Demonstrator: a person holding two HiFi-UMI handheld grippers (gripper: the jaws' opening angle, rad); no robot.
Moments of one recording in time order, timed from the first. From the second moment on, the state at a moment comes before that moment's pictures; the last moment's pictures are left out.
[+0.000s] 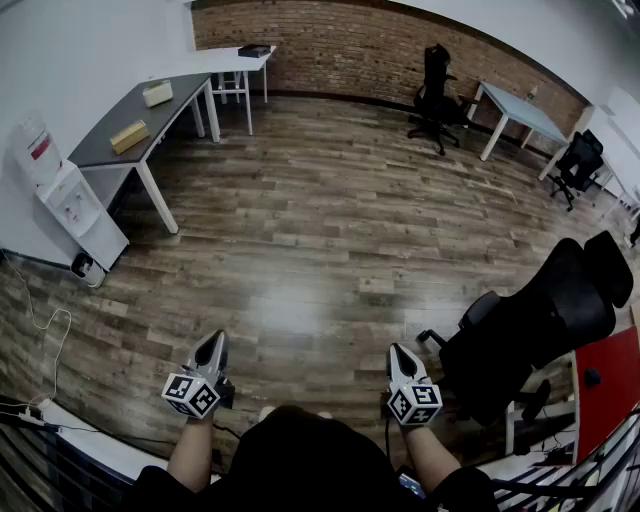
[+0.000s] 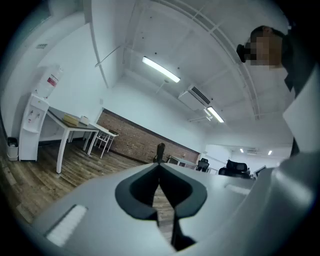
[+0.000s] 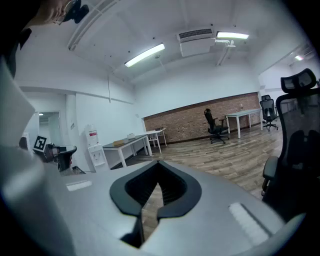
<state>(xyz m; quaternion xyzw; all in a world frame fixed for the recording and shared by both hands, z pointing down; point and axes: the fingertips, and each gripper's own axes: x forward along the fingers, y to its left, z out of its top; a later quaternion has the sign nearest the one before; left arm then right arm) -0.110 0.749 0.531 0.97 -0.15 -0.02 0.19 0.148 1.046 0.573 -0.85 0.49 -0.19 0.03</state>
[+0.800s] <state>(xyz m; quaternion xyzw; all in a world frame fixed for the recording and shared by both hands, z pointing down) -0.103 0.789 0.513 0.97 -0.20 -0.03 0.17 0.169 1.054 0.571 -0.83 0.54 -0.17 0.06</state>
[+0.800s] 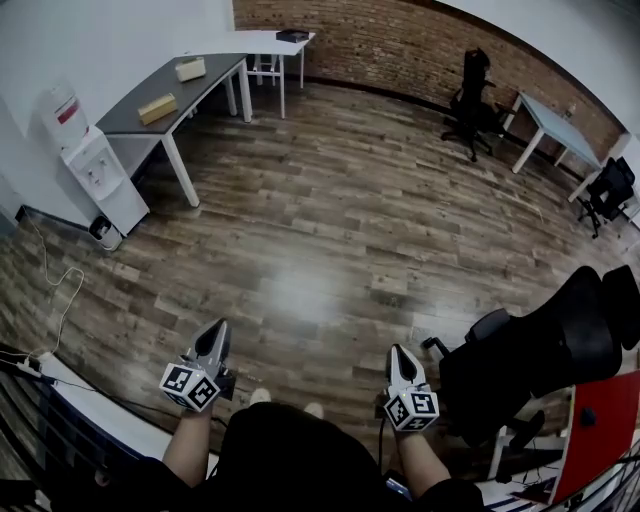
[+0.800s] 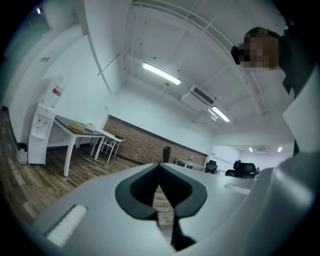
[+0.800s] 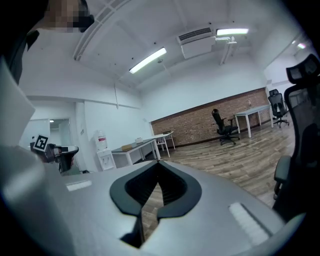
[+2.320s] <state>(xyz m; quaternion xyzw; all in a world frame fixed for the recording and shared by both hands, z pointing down) -0.279 0.563 0.520 0.90 -0.41 -0.06 0.13 0.060 0.652 0.550 -0.64 0.75 -0.16 -0.02</state>
